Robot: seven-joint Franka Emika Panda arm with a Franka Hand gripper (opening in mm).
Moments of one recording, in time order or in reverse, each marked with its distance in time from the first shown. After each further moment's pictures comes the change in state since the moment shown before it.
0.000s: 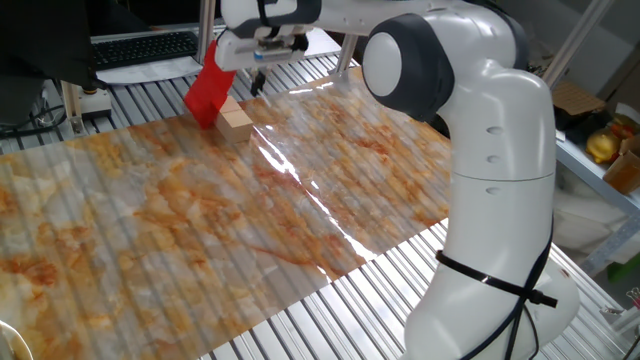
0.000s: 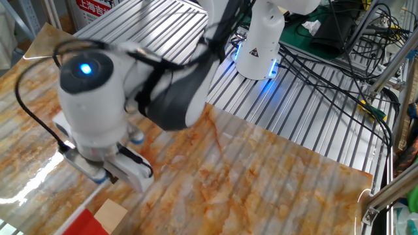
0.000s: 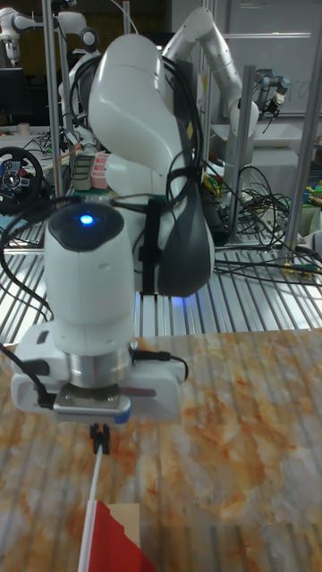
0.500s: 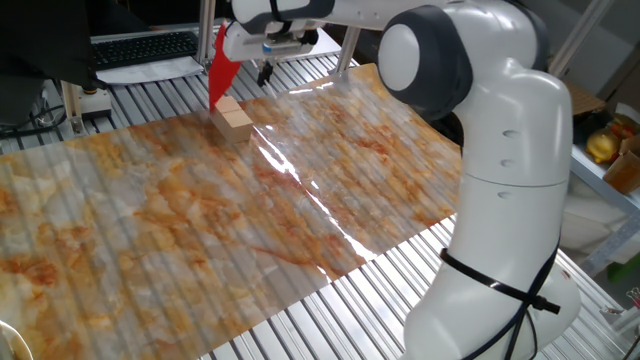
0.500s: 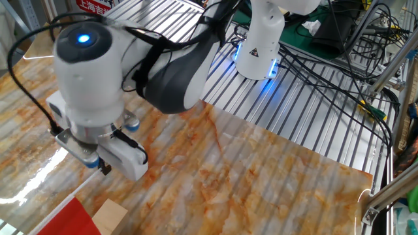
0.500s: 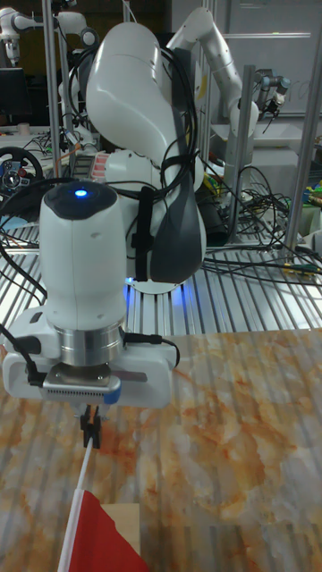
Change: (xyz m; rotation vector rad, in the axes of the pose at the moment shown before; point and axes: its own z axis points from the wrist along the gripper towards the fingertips) arm 0.000 -0.018 -0.032 0.010 -0.072 0.027
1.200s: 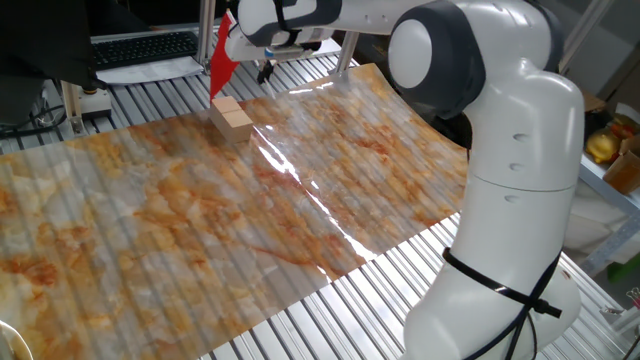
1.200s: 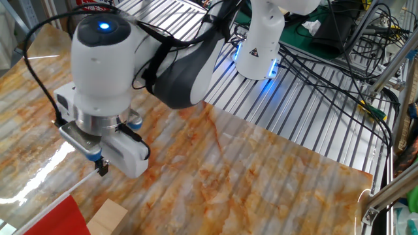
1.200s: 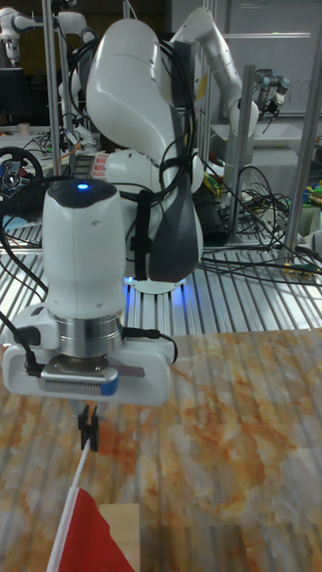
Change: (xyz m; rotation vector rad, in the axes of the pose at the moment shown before) arm -0.002 -0.004 -0.002 -0.006 -0.115 0.025
